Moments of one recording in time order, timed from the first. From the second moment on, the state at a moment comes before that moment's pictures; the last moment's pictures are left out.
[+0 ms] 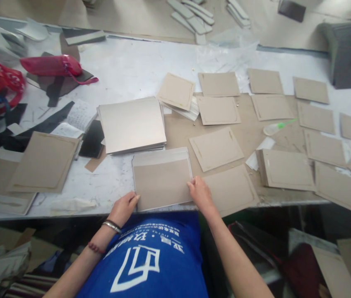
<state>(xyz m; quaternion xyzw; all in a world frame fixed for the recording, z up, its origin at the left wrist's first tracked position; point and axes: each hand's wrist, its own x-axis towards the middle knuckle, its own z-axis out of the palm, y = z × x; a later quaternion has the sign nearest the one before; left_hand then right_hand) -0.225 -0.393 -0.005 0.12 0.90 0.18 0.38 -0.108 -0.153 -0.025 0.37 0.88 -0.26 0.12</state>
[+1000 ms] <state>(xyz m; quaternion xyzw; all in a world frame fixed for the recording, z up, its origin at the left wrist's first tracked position) -0.222 -0.394 -0.009 0.11 0.91 0.17 0.36 -0.110 -0.153 -0.024 0.37 0.88 -0.26 0.13</state>
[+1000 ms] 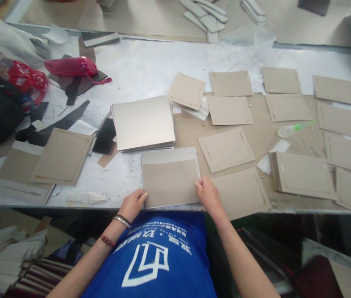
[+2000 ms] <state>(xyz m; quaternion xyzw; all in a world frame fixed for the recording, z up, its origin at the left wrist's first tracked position) -0.212 -0.389 -0.016 0.49 0.86 0.06 0.14 -0.109 -0.157 -0.016 0.37 0.89 -0.23 0.11</state>
